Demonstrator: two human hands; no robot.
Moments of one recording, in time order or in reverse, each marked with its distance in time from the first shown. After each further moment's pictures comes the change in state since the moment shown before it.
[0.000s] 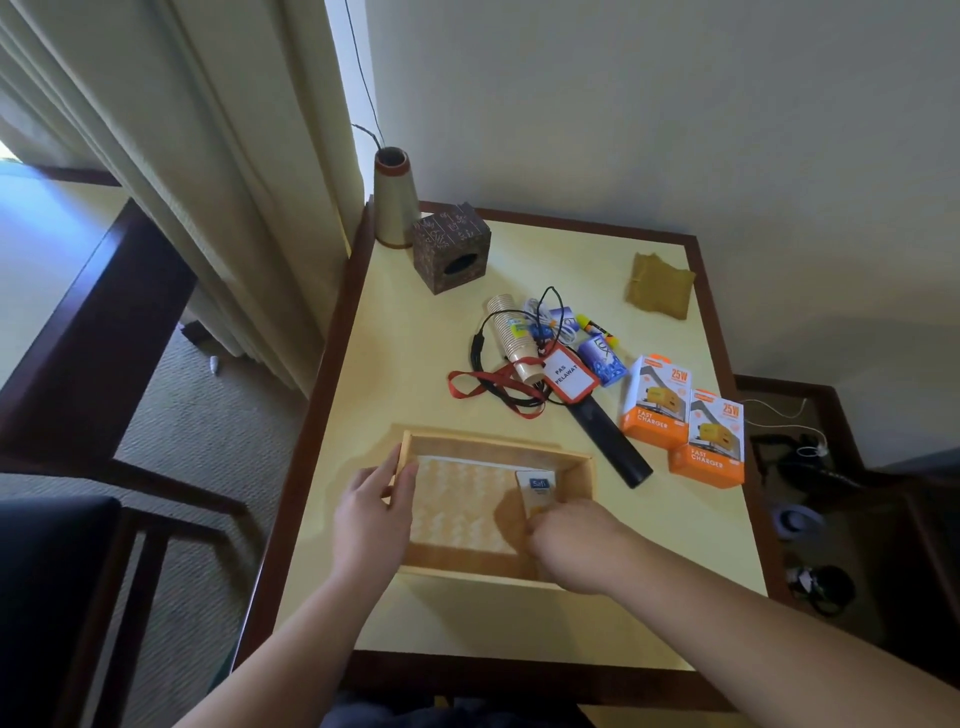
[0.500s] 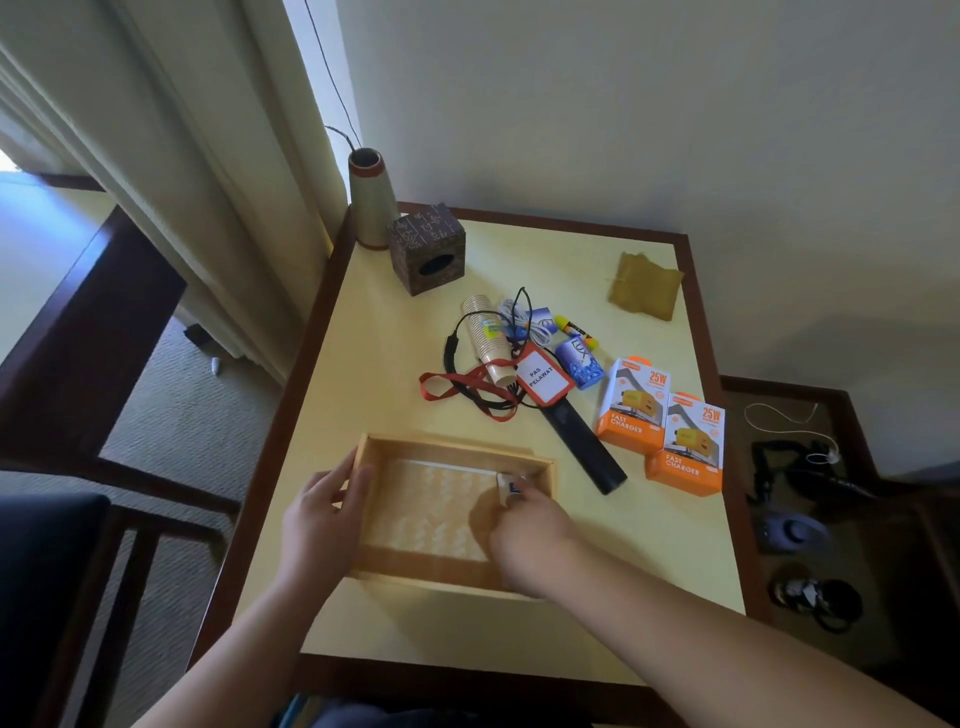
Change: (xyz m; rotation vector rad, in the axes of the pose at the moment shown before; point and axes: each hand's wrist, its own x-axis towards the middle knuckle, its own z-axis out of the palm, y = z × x) left_hand -0.003 0.003 0.007 0.055 0.079 -0.035; right_hand 0.010 0.006 0.001 -0.231 -0.047 -0.006
